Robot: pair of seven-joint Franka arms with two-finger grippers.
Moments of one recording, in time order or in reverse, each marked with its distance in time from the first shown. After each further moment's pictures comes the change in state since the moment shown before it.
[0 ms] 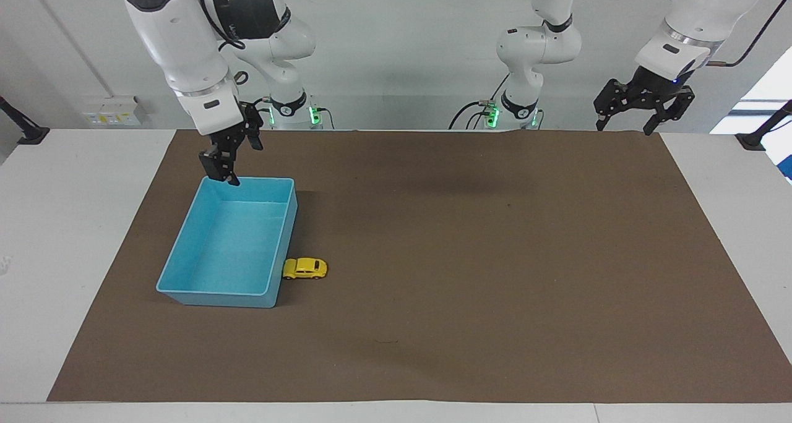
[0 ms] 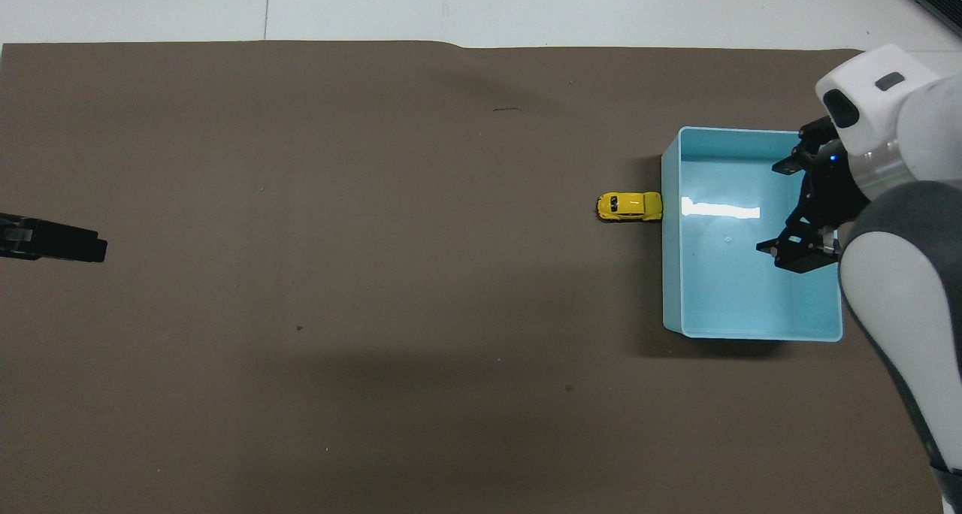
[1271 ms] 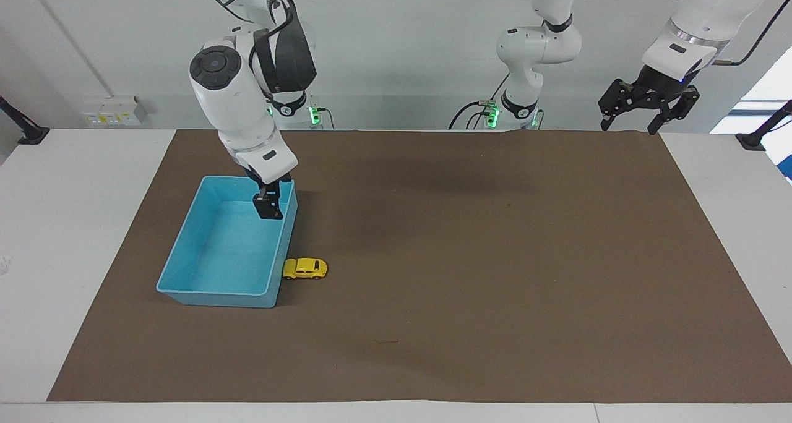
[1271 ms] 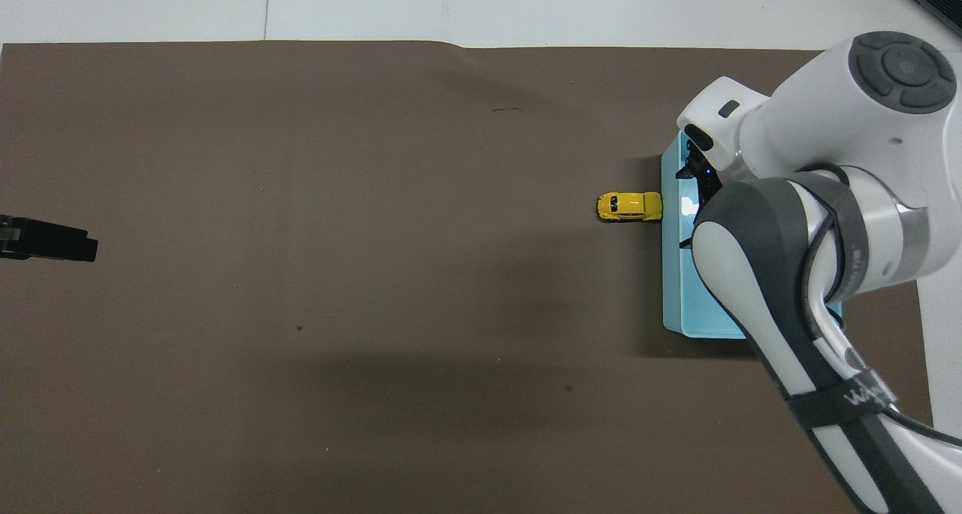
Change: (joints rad) left arm 0.001 -0.001 0.015 0.000 0.000 0.000 0.000; right arm 0.070 0.125 0.009 -0.067 -0.005 0.152 -0.166
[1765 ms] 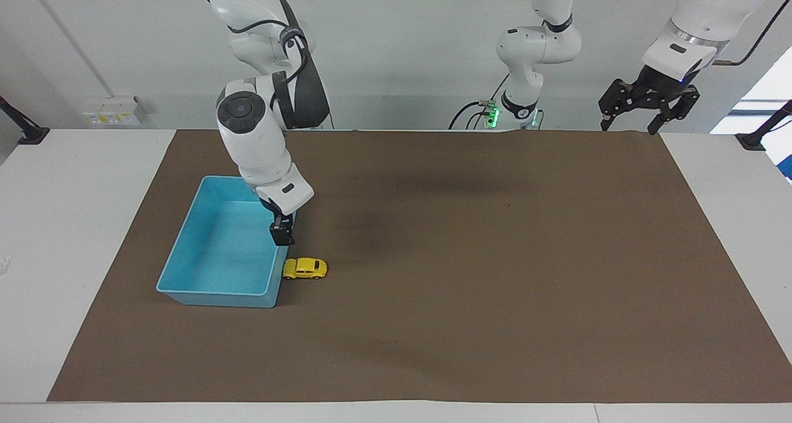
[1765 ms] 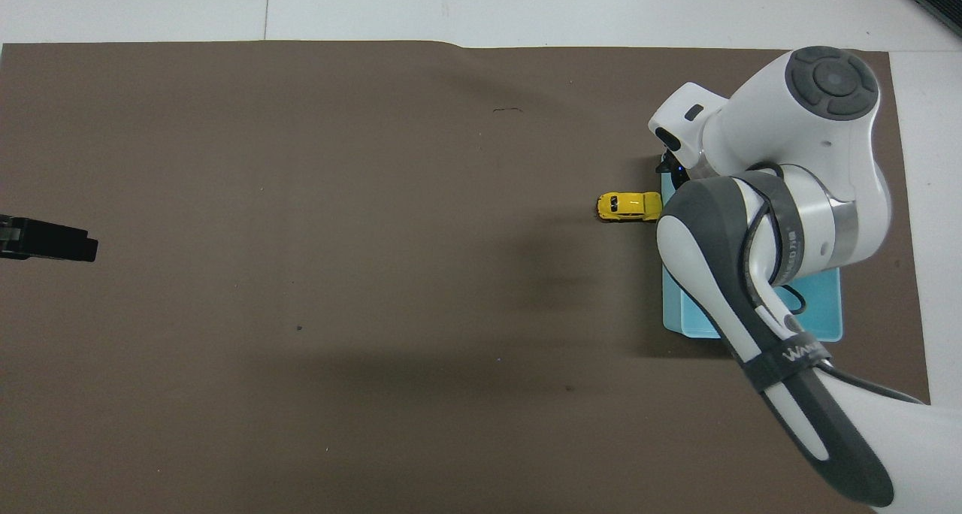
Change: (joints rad) left arm 0.000 0.000 0.000 0.000 0.000 0.000 0.000; right arm 0.009 0.084 0.000 -0.017 -0.027 0.118 -0.020
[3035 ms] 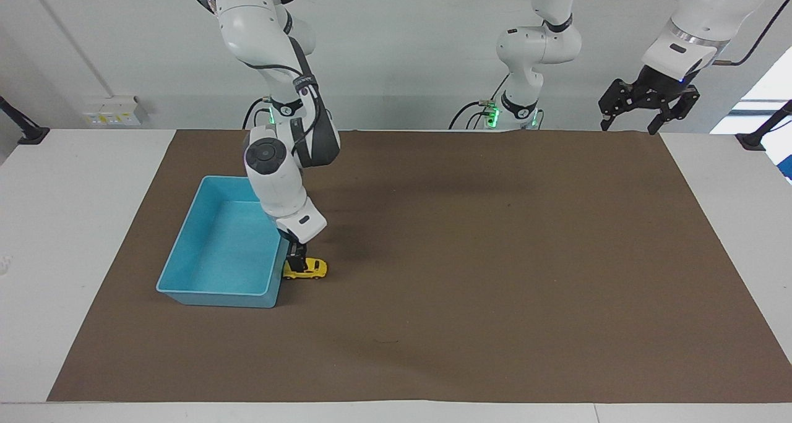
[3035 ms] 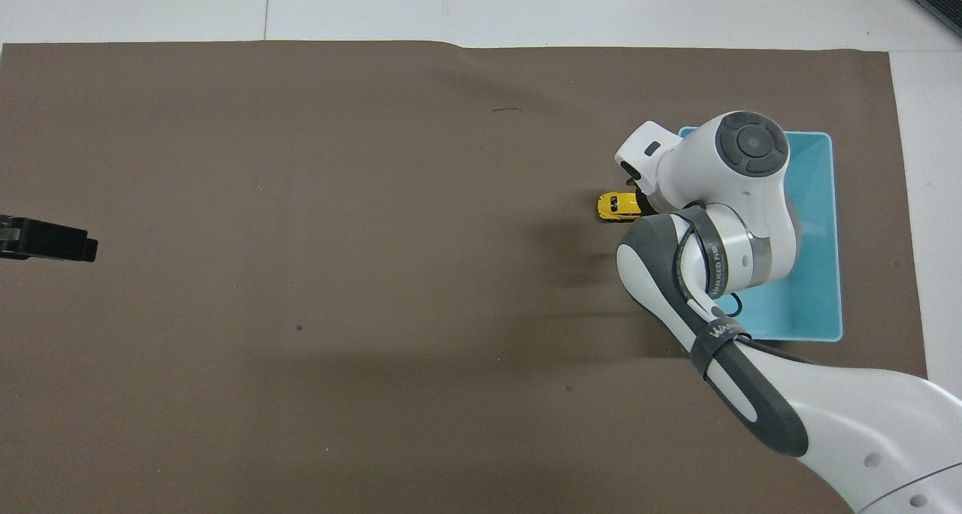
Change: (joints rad) left arm 0.000 0.000 0.000 0.000 0.000 0.000 0.000; right arm 0.011 0.086 0.000 -0.169 -0.003 0.322 -0.001
